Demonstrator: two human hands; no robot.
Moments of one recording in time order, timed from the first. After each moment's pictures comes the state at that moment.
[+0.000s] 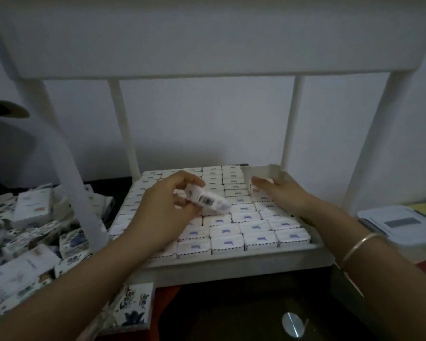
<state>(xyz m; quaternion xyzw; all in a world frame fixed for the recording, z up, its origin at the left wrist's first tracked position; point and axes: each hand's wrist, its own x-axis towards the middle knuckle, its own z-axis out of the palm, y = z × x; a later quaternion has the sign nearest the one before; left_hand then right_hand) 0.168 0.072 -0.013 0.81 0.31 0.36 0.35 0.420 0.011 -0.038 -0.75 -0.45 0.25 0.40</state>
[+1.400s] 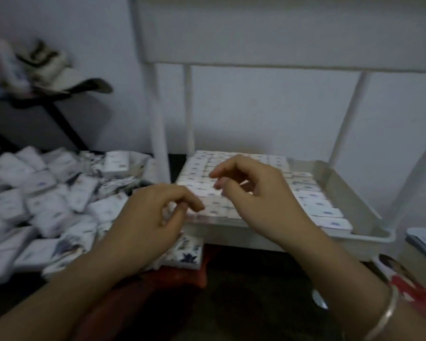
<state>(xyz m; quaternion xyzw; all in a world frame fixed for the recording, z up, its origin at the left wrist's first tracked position) 0.052 0.024 -0.023 0.87 0.32 0.35 0.14 0.237 -0.033 0.007 -0.55 -0.66 0.13 0.49</state>
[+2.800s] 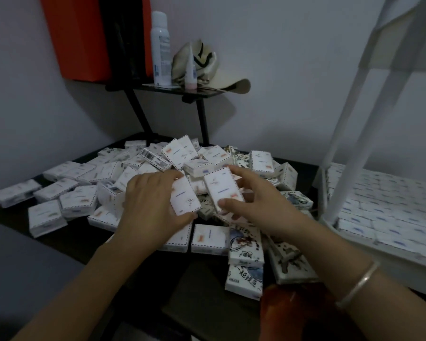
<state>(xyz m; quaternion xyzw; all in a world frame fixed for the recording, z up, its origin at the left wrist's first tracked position) -0.174 0.080 -0.057 0.74 0.60 0.30 -0.09 0.039 0.080 -0.026 -0.49 -0.72 0.35 0.35</state>
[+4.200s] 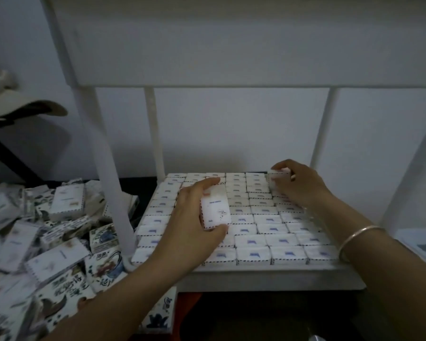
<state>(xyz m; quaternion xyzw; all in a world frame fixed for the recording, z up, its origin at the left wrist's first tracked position) 0.161 0.070 -0.042 0.80 0.32 0.38 0.34 0.422 0.049 -0.018 -0.80 -0.48 0.07 0.35</state>
